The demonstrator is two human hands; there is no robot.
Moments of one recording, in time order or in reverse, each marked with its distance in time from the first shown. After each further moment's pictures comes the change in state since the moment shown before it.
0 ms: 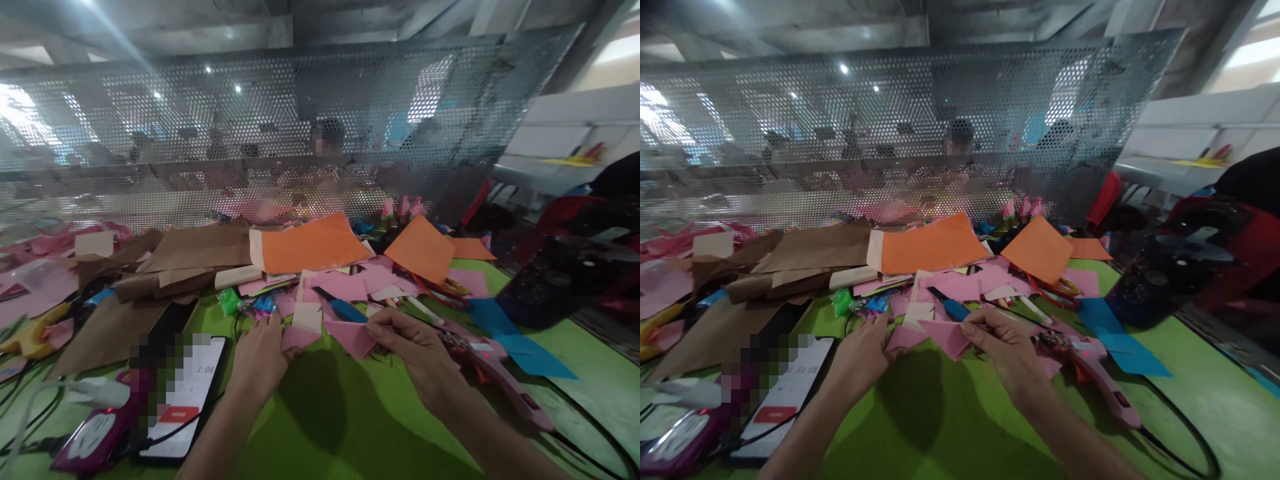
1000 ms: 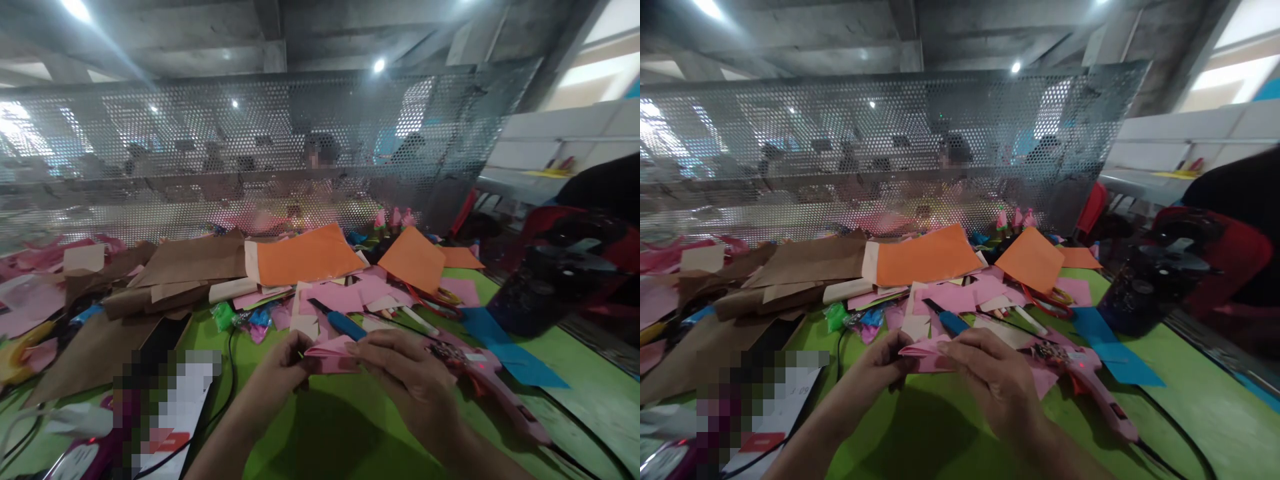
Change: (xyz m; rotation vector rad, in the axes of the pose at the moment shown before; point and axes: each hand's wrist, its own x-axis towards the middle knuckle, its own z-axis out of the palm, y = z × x) left_hand -0.005 0.023 0.005 -1.228 -0.306 0.082; right_hand -0.010 0.001 -0.001 -0.660 0.024 -0.803
